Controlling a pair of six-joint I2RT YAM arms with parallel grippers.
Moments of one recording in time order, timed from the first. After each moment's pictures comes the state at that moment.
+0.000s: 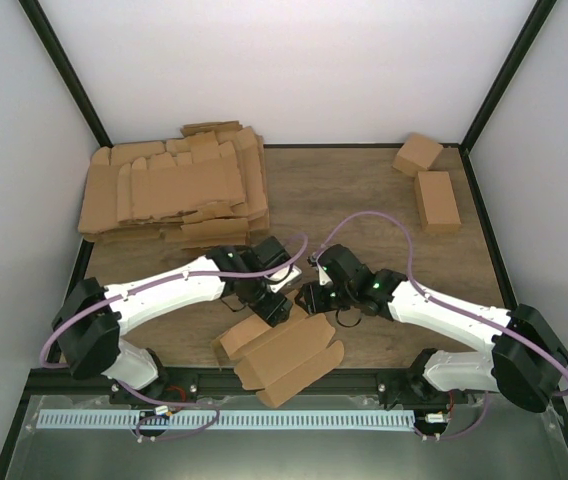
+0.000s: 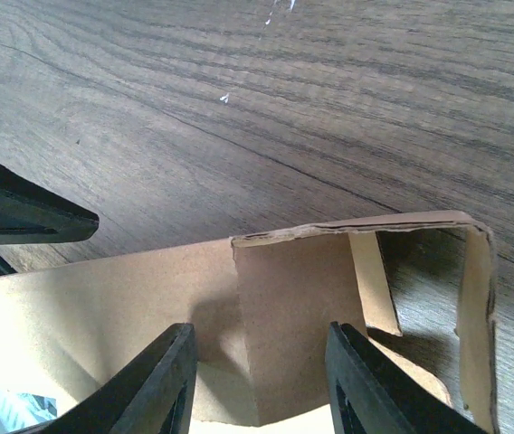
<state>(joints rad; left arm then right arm) -0.96 1.50 1.08 -0.85 0.19 -0.20 0.85 1.22 0.70 -0.39 -0.21 0.62</state>
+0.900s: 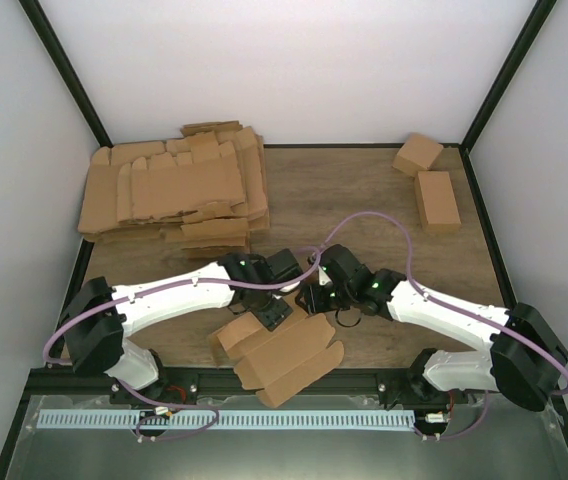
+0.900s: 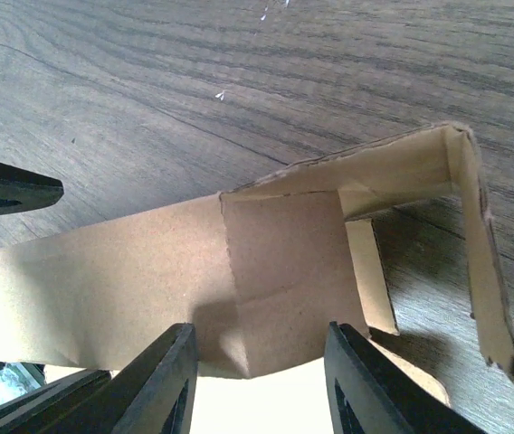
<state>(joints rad) -1.06 1.53 1.13 -0.94 -0.06 -0.20 0.85 1.23 0.70 -0.38 -0.21 0.63</state>
